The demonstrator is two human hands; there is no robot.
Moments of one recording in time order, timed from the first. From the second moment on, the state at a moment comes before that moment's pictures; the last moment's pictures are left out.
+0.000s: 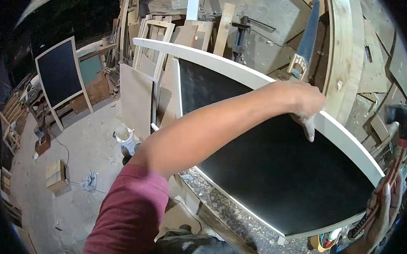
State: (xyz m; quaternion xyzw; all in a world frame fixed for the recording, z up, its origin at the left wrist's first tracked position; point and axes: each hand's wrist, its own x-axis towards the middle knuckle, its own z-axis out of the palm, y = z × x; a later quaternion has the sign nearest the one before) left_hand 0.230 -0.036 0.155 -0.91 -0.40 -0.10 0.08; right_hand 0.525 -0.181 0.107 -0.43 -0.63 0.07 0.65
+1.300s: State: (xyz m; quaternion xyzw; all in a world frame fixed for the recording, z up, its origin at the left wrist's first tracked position) left_hand 0.026 -0.014 0.121 -0.83 -0.44 -0.26 0.22; right_hand 0.130 -0.034 0.210 -0.28 -0.93 0.01 0.26
